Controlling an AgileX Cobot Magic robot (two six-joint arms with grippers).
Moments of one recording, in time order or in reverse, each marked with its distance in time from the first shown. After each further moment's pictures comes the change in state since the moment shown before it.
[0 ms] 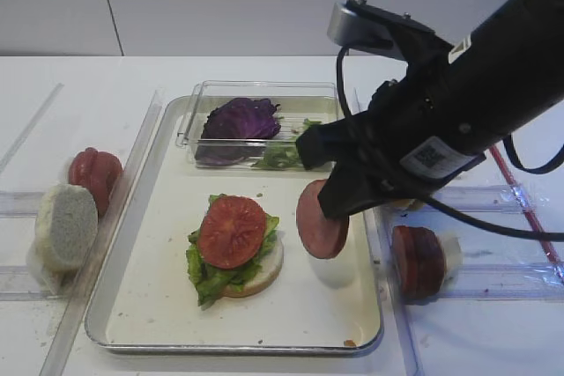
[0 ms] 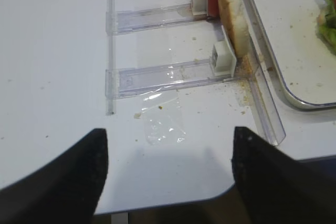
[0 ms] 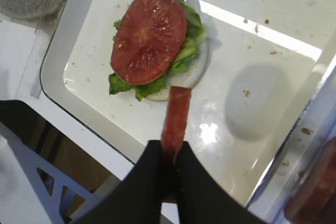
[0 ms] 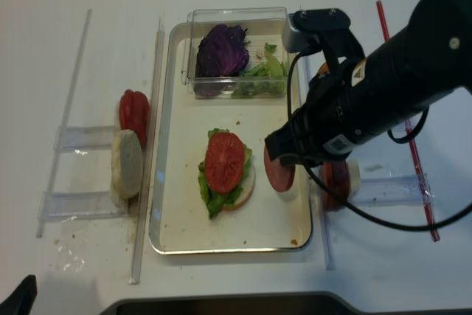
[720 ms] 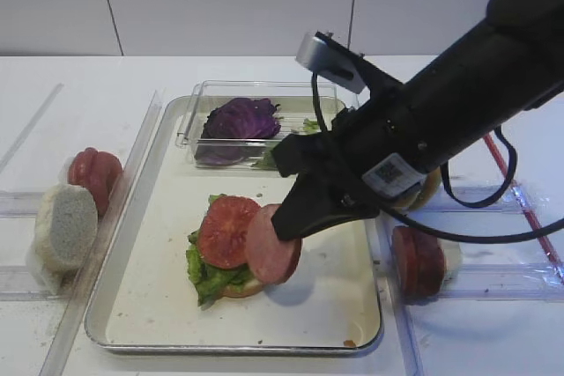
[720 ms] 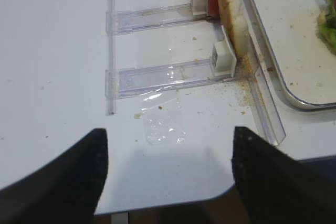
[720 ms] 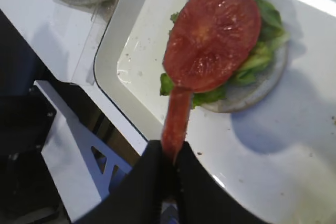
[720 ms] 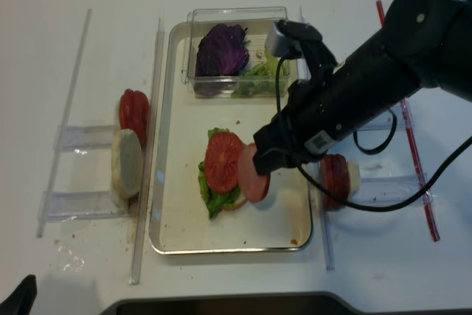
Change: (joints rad) left arm 0.000 0.000 0.000 0.000 0.000 0.000; right arm -0.070 0.163 0.000 0.389 0.079 -0.405
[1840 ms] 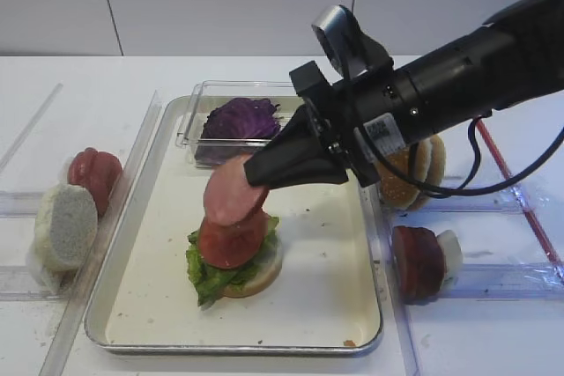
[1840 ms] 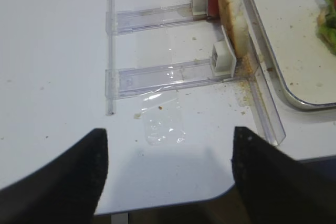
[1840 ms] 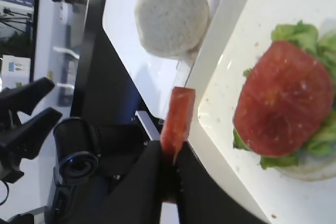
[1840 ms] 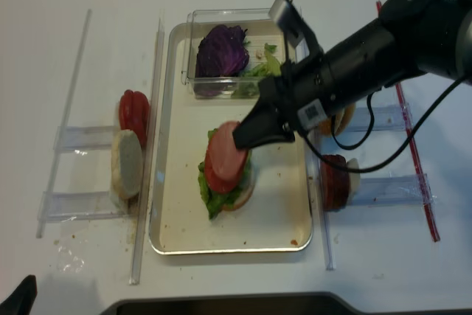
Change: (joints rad) left arm 0.000 0.000 0.000 0.000 0.000 0.000; right arm -0.140 0.185 -0.053 0.406 0.254 -0.291
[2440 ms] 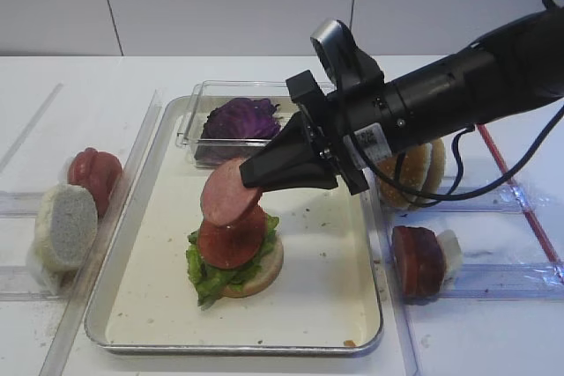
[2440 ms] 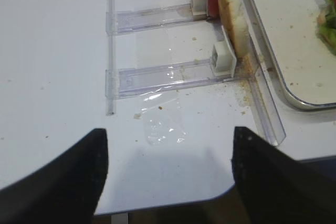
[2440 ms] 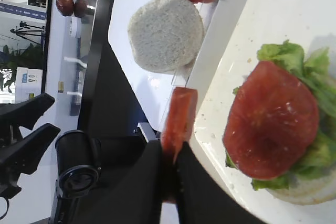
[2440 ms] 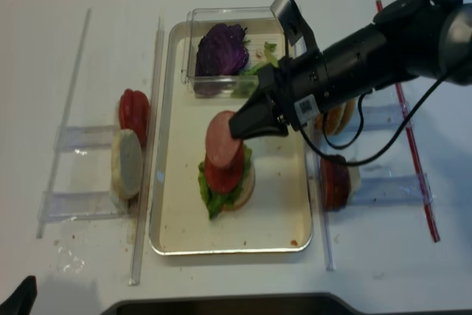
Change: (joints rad) left arm 0.000 0.000 0.000 0.000 0.000 0.000; right arm -0.010 0.077 -0.004 0.087 0.002 -0.069
